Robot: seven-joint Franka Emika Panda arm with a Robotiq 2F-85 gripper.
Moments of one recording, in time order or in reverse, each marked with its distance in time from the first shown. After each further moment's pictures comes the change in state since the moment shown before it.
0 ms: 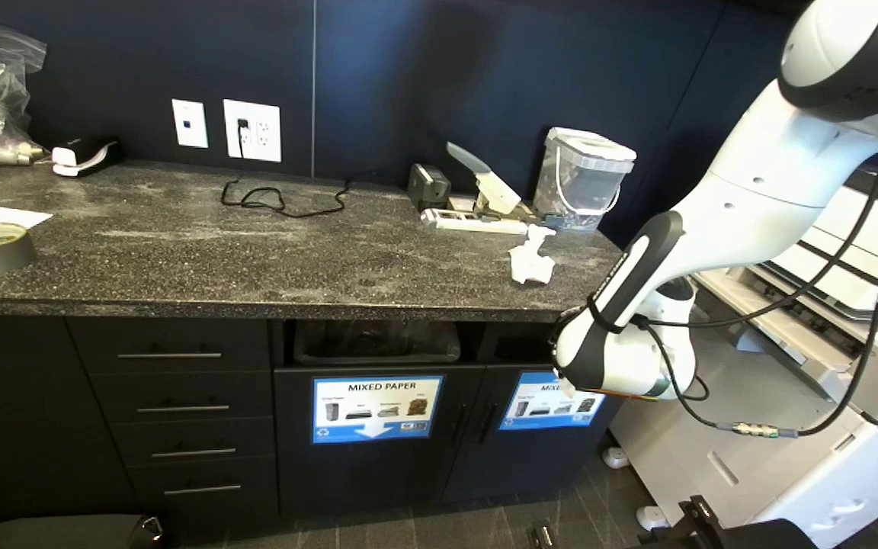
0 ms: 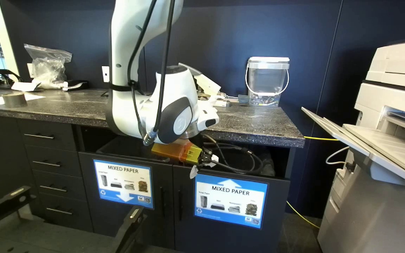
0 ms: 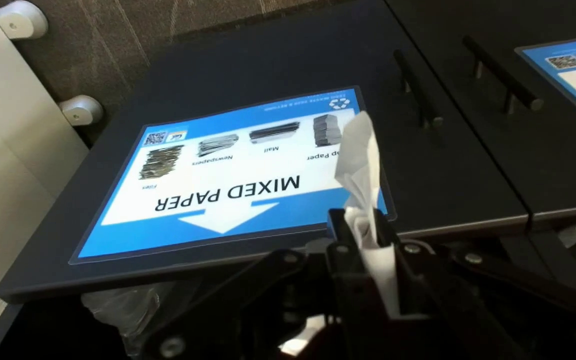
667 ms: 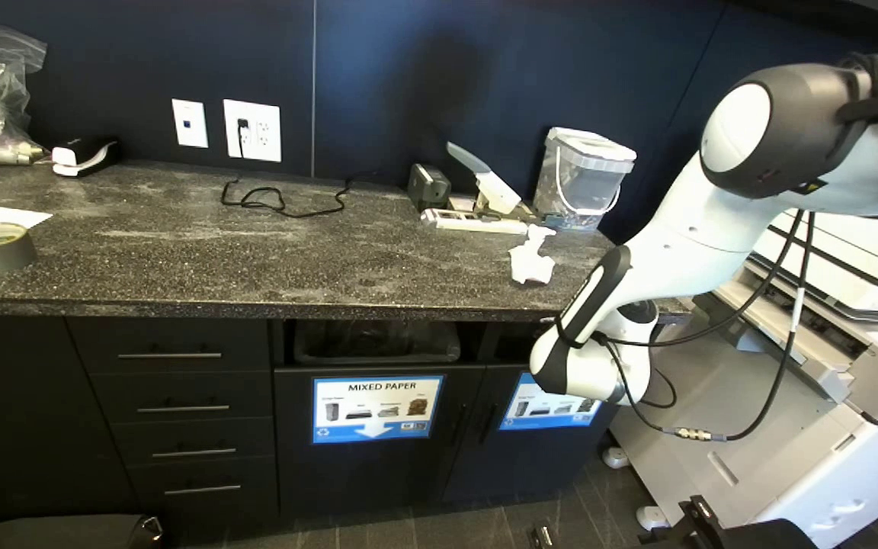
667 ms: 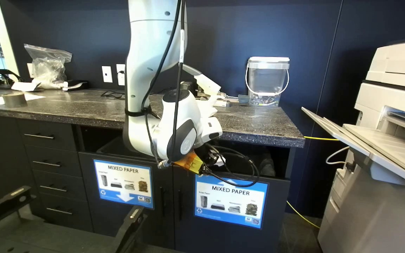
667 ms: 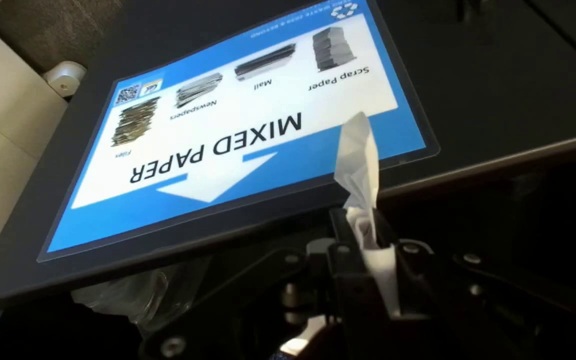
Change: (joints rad) arm 0.031 0.237 -0.012 0.280 0.072 0.106 0.123
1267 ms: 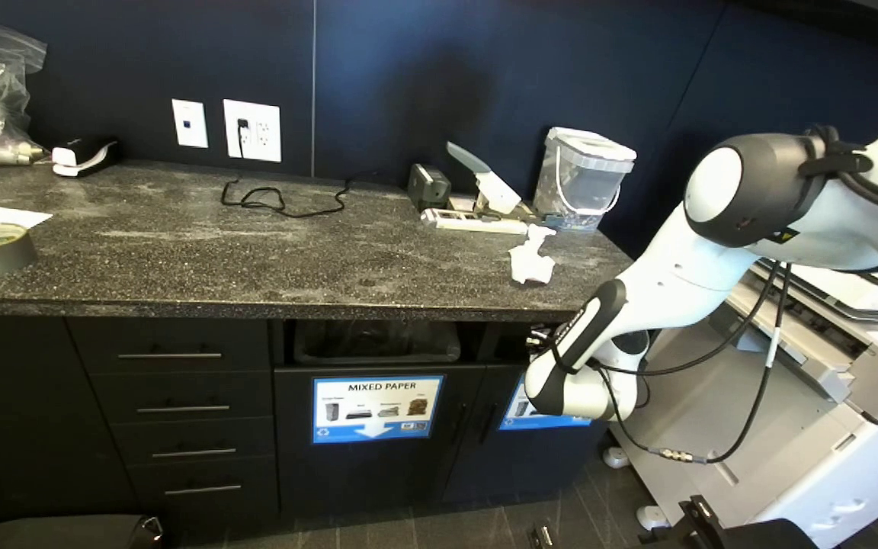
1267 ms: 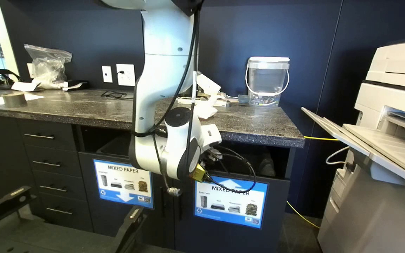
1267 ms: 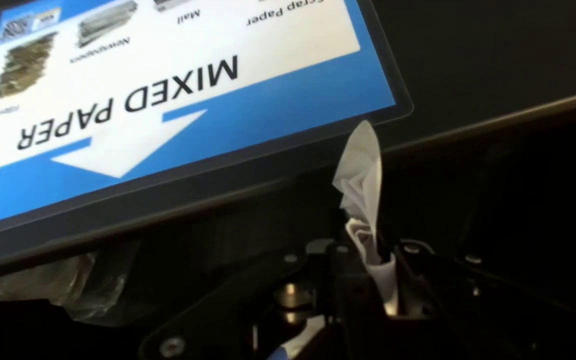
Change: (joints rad) arm -0.085 0.173 0.056 0.177 -0.186 0.179 0.050
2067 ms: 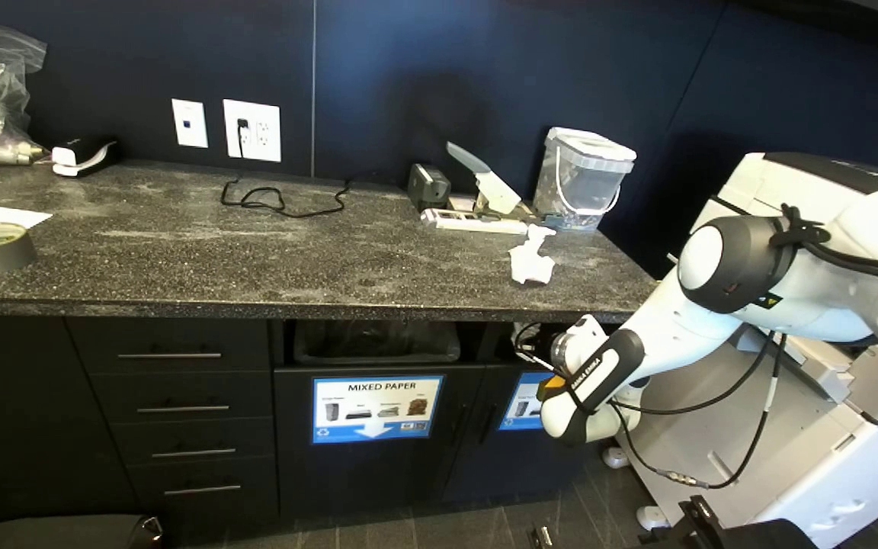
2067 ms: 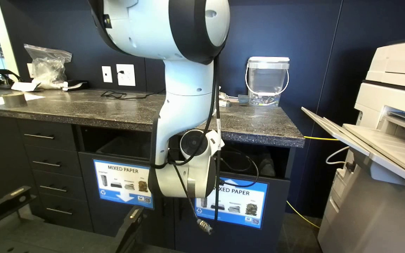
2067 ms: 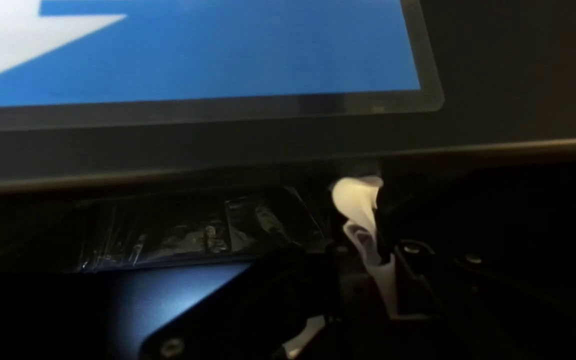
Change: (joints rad) arm -0.105 0.232 0.005 0.314 -0.427 0.124 -0.006
